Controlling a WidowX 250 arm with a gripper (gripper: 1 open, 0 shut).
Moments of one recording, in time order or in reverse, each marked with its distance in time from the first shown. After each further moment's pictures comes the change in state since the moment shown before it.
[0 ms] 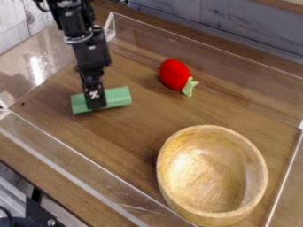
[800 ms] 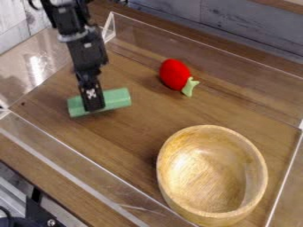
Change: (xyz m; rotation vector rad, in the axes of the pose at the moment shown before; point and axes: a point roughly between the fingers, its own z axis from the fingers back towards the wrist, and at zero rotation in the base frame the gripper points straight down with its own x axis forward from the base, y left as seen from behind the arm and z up) arm -0.009 -0.021 0.013 -0.075 -0.016 0.008
